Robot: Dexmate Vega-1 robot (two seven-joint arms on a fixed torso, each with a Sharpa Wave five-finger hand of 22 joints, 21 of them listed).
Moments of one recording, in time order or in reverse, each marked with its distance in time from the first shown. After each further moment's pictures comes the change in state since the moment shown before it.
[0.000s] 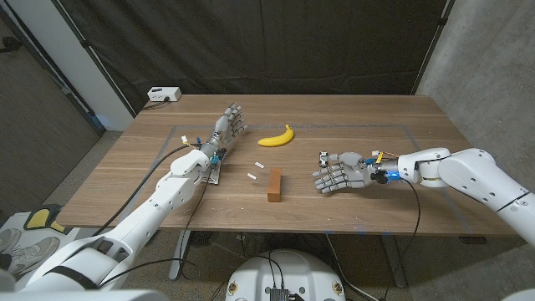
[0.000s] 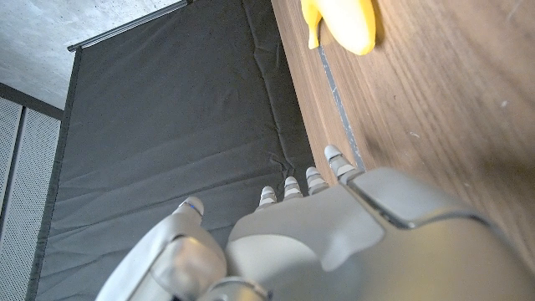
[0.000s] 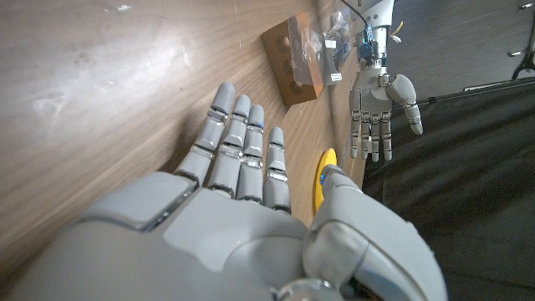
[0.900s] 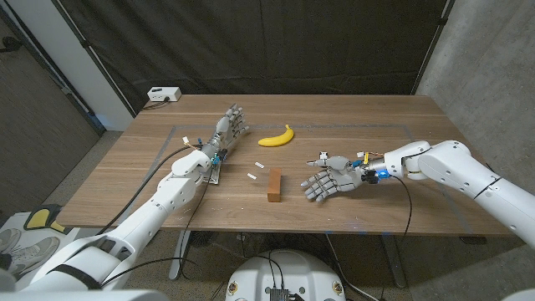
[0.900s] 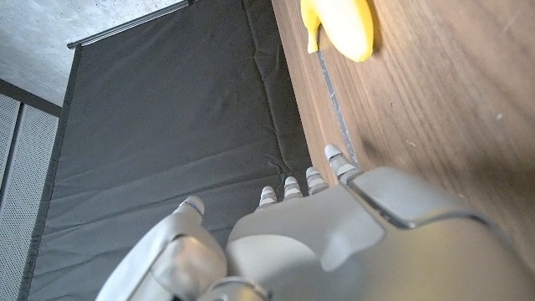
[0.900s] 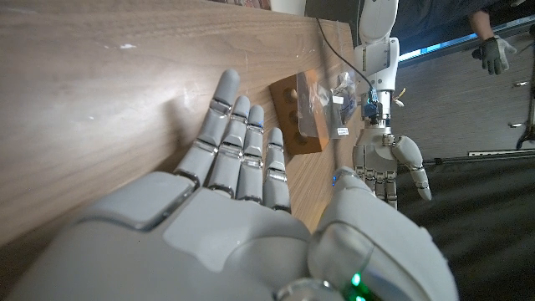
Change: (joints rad) left arm -0.011 -0.016 0.002 0.032 -0.012 0.000 -0.020; left_hand 0.004 0.004 0.000 0.000 0.001 0.000 0.000 0.000 0.000 0.000 0.000 0.000 0.000 0.000 0.000 0.000 0.000 0.000 0.000 0.000 0.000; right arm 0.173 0.020 -0.198 0.093 -0.118 0.031 0.216; right_hand 0.014 -0.052 -0.006 -0.036 -0.012 -0.004 0.003 -0.010 -0.003 0.014 -0.003 -0.019 0.000 0.020 -0.011 -0.019 0.000 0.128 -0.079 0.059 0.003
